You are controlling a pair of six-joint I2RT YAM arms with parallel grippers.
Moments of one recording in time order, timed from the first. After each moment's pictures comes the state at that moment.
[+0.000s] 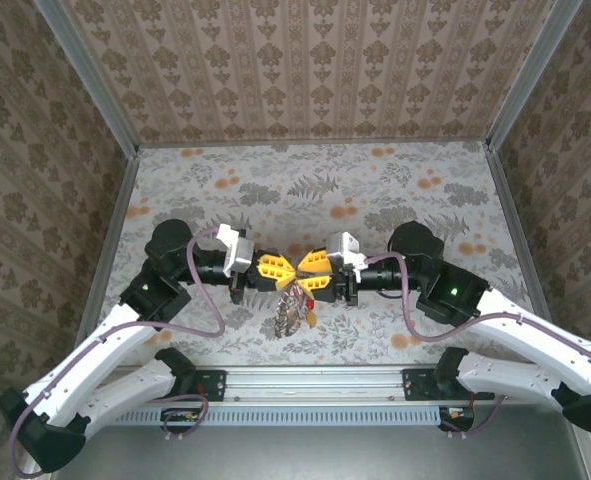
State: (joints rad) left arm -0.73 0.82 0.83 0.02 1.02 0.03; right arm 0.90 0.95 0.94 -0.10 -0.53 -0.13
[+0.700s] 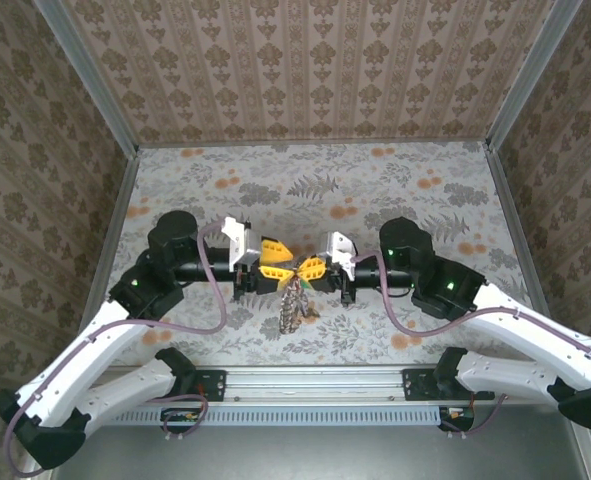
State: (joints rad) left arm -0.75 0.84 0.99 -0.37 0.80 0.17; right arm 0.90 0.99 1.02 -0.30 -0.42 -0.22
